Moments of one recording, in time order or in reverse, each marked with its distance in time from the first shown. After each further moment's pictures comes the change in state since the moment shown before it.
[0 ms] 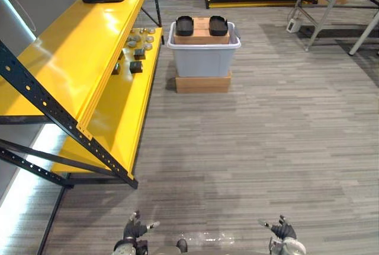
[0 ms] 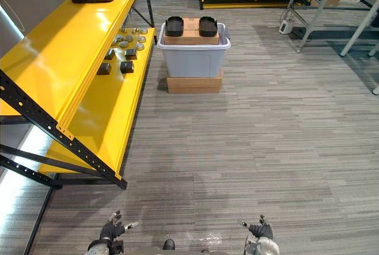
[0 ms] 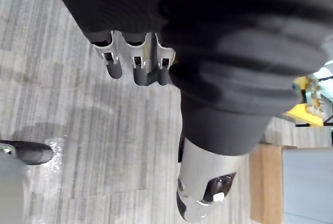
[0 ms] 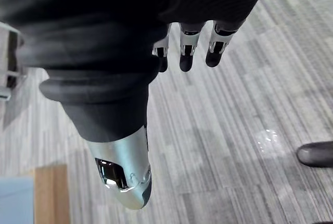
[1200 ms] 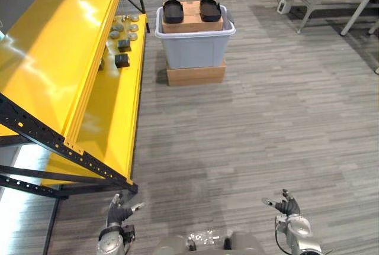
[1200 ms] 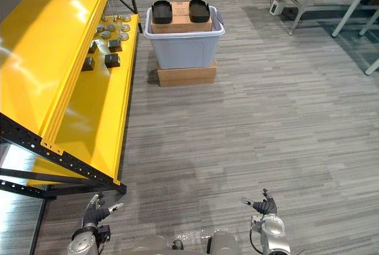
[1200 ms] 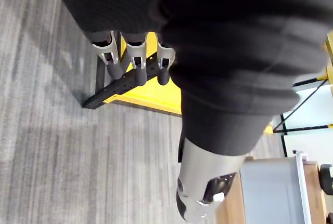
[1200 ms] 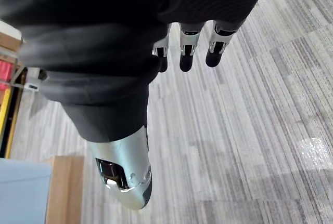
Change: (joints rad) left arm 0.034 0.039 0.122 -0.160 -0.034 -0.022 0.035; right arm -0.080 -0.046 0.012 -0.075 0.003 0.029 -0.009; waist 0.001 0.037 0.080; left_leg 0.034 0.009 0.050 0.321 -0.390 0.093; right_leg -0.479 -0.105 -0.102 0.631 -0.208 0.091
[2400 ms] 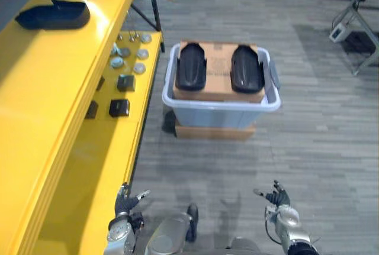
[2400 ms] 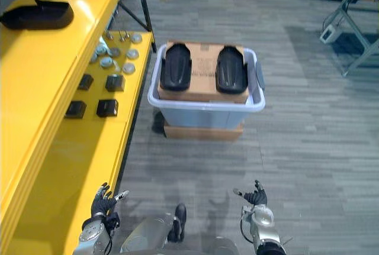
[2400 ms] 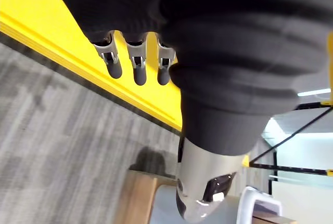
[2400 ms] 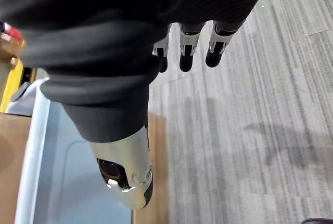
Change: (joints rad) left arm -0.079 -0.050 0.006 0.021 -0.079 -0.001 0.033; right arm -0.010 0.059 0.052 0.048 0.017 -0.004 -0.046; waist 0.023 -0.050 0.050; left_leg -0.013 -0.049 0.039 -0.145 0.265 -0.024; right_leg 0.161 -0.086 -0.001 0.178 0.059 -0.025
